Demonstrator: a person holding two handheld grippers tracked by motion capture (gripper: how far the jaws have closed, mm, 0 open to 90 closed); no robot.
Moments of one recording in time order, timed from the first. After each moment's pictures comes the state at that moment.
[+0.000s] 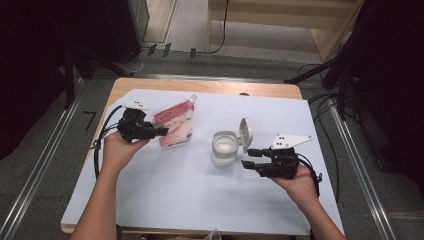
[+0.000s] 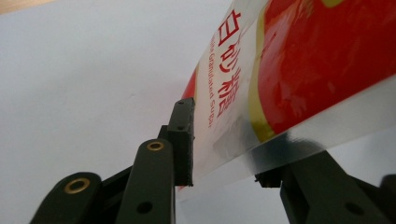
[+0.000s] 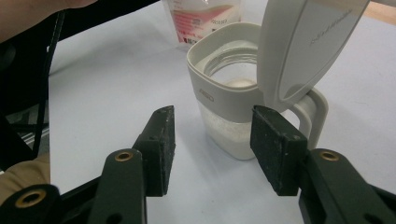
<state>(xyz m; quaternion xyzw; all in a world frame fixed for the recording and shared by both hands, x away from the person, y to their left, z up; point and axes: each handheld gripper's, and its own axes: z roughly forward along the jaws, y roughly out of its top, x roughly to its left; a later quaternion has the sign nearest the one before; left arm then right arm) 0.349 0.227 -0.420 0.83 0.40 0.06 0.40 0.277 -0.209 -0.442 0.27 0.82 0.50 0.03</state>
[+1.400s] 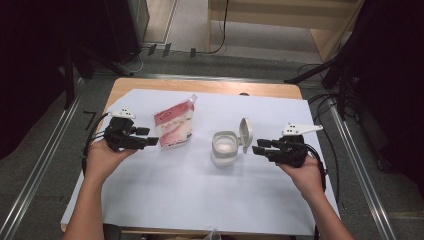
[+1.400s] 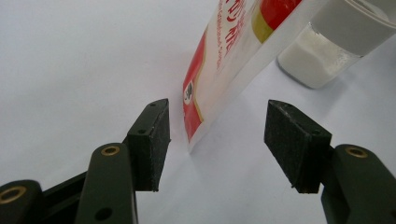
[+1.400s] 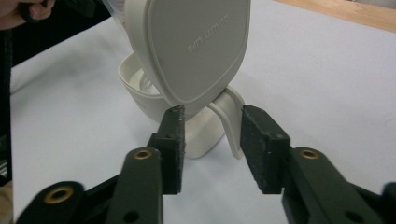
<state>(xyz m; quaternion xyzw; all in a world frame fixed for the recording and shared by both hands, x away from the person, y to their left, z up) 0.323 0.254 -0.420 0.83 0.40 0.06 0.38 0.308 -0.235 -0.441 0.33 0.80 0.50 0.04</state>
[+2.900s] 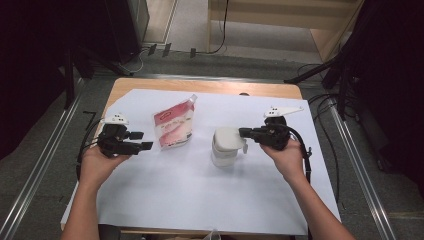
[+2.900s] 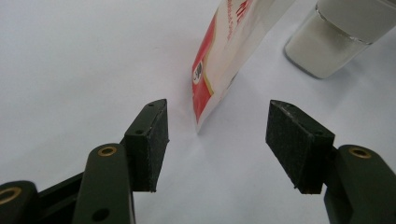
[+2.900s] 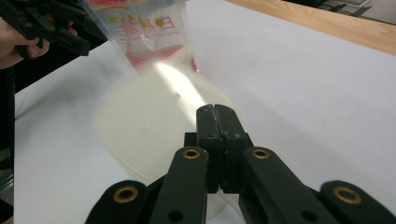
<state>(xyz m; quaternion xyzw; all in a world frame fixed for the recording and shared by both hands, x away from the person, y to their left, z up) 0.309 0.268 -0.429 0.82 0.41 0.07 0.39 0.343 -0.190 -0.423 0.33 0.80 0.50 0.02</state>
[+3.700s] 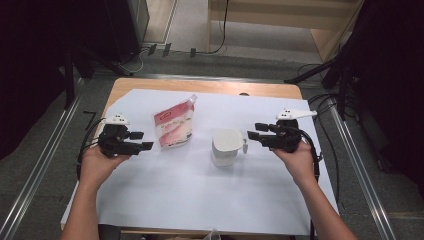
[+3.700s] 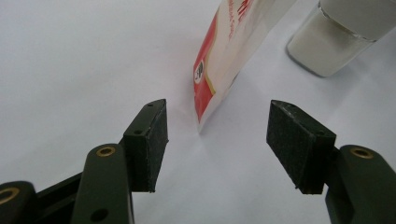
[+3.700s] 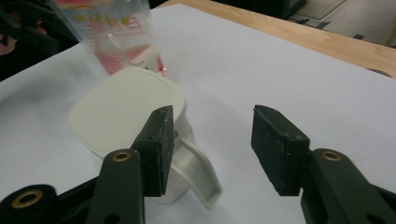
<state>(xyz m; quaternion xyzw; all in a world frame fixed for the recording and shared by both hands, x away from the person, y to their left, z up) 0.309 0.267 -0.430 0.82 0.41 0.08 0.39 0.341 -0.224 -0.430 0.35 0.79 0.50 0.08</state>
